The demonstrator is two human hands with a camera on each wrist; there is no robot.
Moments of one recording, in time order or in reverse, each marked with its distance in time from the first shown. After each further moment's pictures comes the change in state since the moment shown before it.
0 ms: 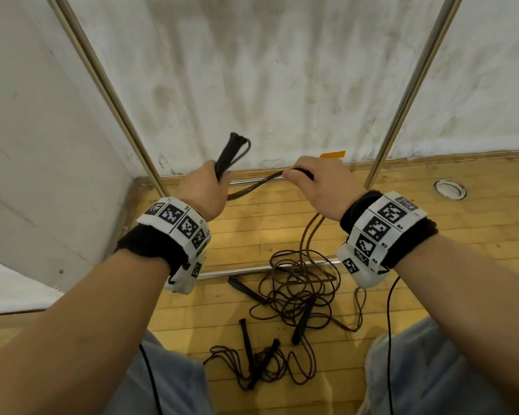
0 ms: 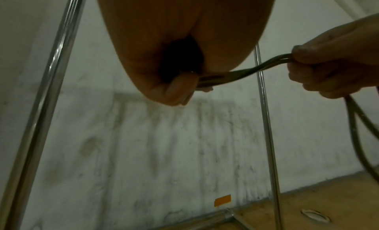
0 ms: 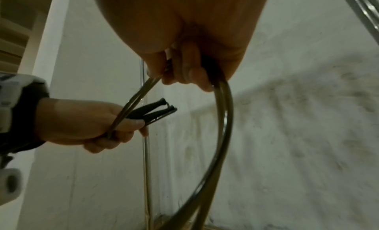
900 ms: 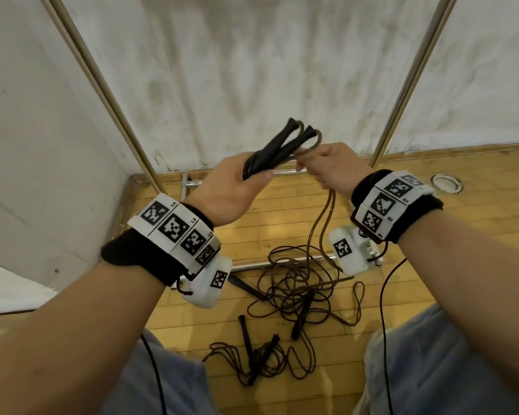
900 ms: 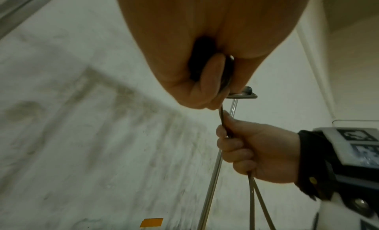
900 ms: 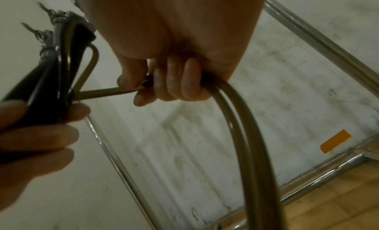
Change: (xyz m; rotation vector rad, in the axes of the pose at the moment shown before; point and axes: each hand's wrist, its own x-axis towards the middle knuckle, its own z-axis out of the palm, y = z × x) left_hand -0.039 0.039 -0.023 -0.544 -0.241 0.386; right_hand 0.012 0.015 -0.010 0.537 -0.091 0.315
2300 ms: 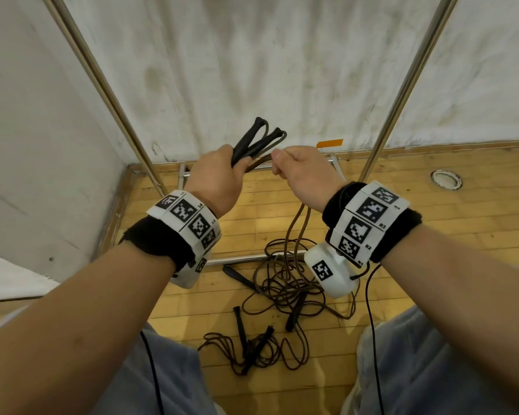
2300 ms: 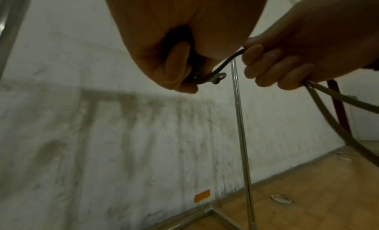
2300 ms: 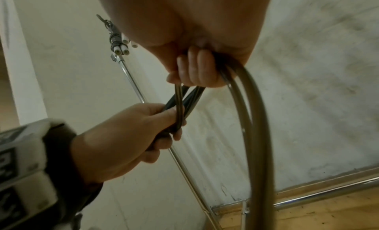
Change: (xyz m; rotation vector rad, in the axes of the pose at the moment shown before) left_hand 0.023 -0.044 0.017 0.496 0.329 -0.157; right_hand -0.026 -0.030 0.042 -0.163 0.048 -0.099
